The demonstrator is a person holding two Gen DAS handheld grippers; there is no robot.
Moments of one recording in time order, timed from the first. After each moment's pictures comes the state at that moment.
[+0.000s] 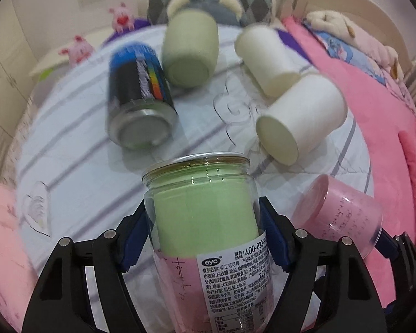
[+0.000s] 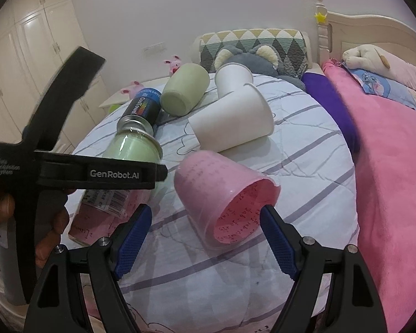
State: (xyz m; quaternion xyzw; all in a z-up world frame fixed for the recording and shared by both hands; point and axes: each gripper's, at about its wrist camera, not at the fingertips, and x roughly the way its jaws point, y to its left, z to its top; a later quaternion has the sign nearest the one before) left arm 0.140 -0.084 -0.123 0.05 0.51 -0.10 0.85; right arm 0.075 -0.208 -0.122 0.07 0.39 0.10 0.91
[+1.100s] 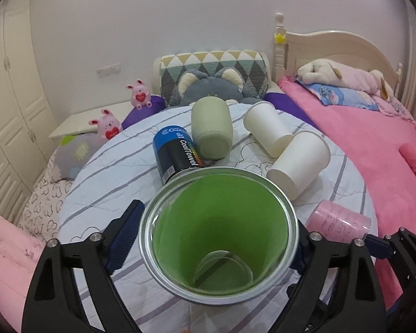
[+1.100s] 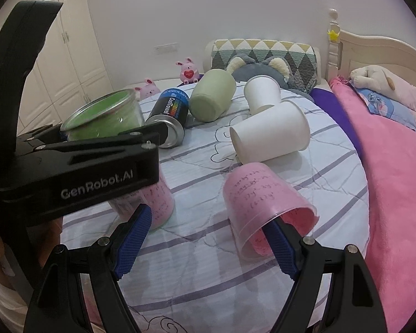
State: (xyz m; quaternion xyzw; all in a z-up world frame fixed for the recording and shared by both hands) left arm 0.096 -0.055 -0.087 0.08 0.33 -0.10 0.94; right arm 0.069 -0.153 -0.109 0.03 0.38 0.10 0.92
